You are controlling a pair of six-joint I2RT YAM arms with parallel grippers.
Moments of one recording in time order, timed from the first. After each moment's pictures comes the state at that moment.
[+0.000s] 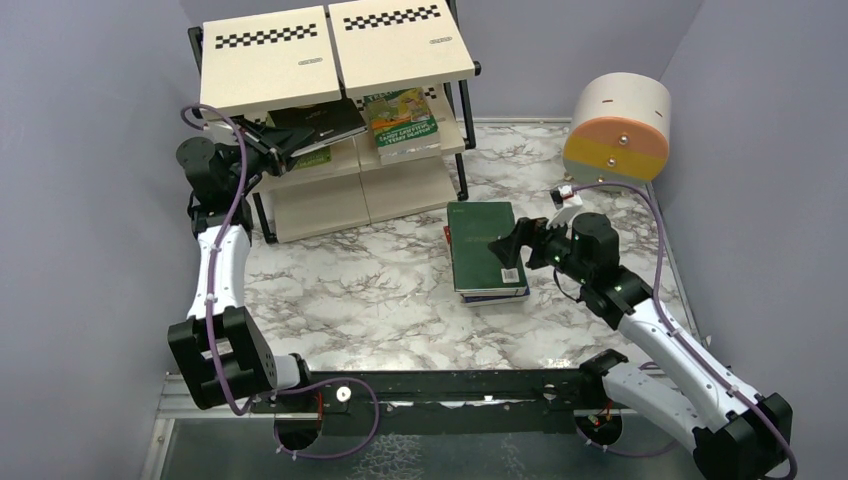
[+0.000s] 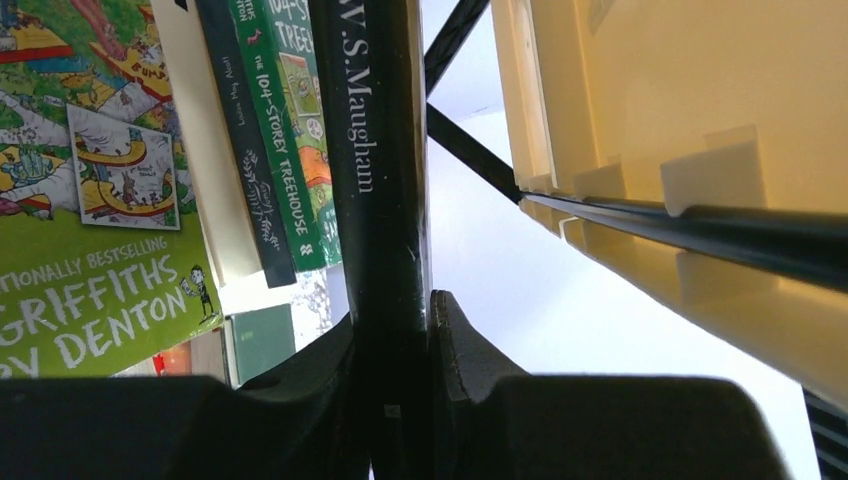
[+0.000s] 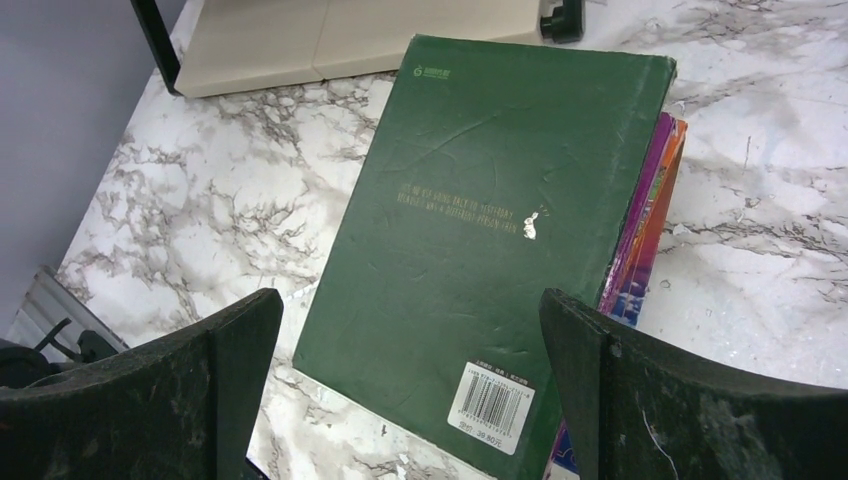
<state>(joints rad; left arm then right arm) 0.27 1.32 1.06 0.36 0.86 -1.43 0.46 0.84 0.64 -0.15 -0.18 0.41</state>
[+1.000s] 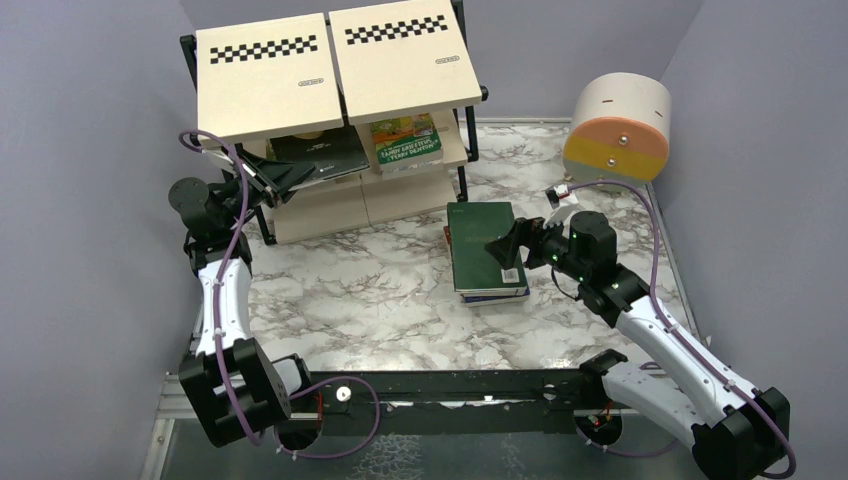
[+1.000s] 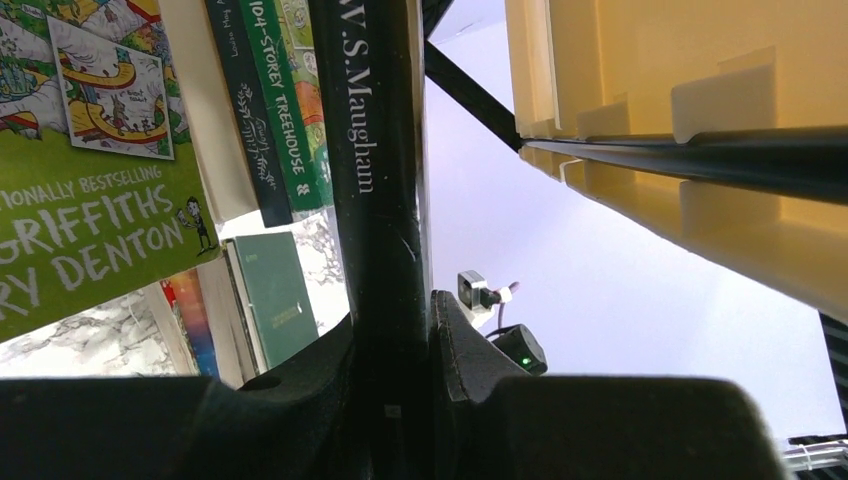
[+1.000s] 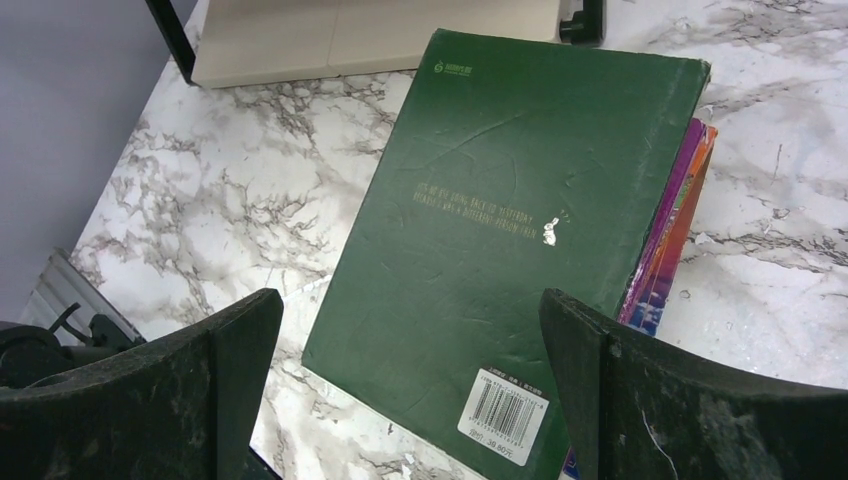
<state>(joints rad) 0.38 1.16 0.83 0.55 1.09 -1.48 0.46 0.87 0.64 -0.12 -0.22 0.40</state>
